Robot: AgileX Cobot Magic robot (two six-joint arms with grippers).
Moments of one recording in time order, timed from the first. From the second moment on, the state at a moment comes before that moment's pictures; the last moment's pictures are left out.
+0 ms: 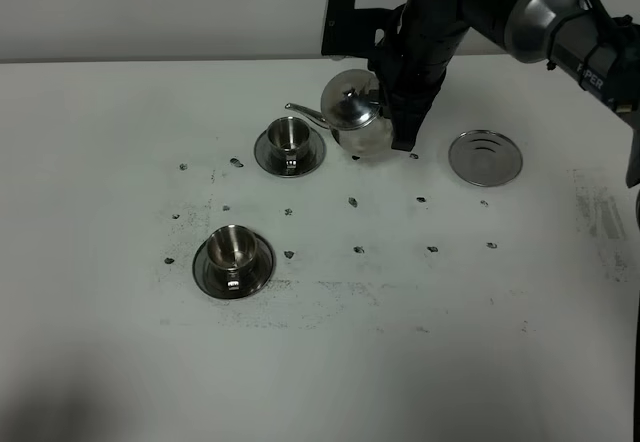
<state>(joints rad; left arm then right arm) -0.03 0.00 -0.47 -0.06 1.07 0.06 0.52 2.21 -2.00 -0.08 1.07 -0.96</state>
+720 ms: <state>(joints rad) -0.03 0.00 -0.47 -0.06 1.07 0.06 0.53 2.26 -2.01 -0.21 0.99 -1.08</state>
